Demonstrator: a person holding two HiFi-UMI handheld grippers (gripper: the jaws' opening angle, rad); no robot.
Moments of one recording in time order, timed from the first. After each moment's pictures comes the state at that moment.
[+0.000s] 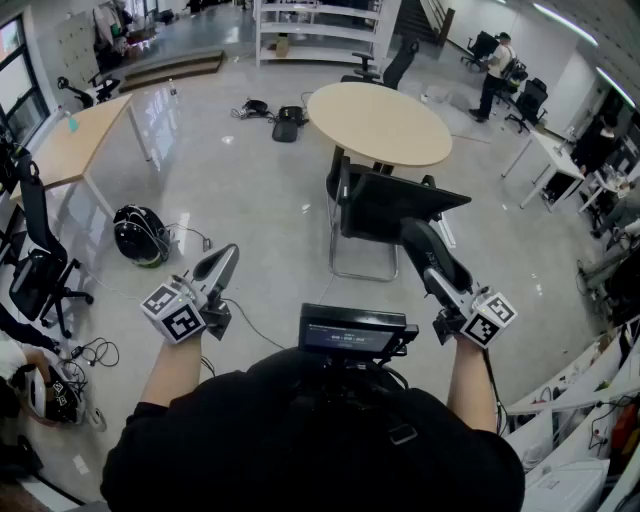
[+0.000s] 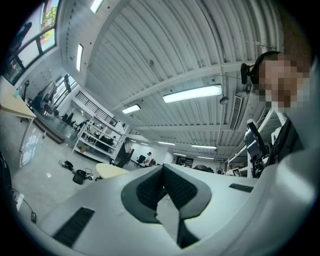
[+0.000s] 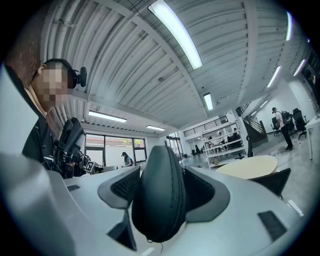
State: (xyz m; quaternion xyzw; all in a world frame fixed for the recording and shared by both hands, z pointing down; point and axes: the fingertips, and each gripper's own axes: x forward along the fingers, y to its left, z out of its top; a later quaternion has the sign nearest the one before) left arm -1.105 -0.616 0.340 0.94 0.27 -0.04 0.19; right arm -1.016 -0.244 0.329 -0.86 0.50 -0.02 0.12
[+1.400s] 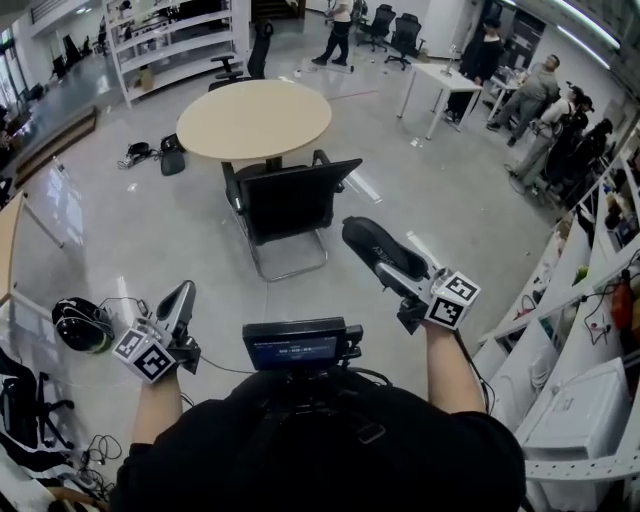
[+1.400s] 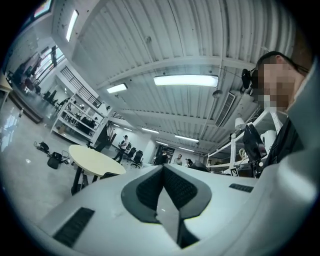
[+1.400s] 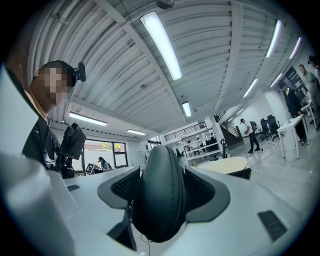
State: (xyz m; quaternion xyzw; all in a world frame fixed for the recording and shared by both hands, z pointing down) left arm -1.009 -0.482 0.372 0.90 0.39 0.01 0.20; right arm -1.006 -0.106 0.364 -0.91 0.39 -0.02 0.14
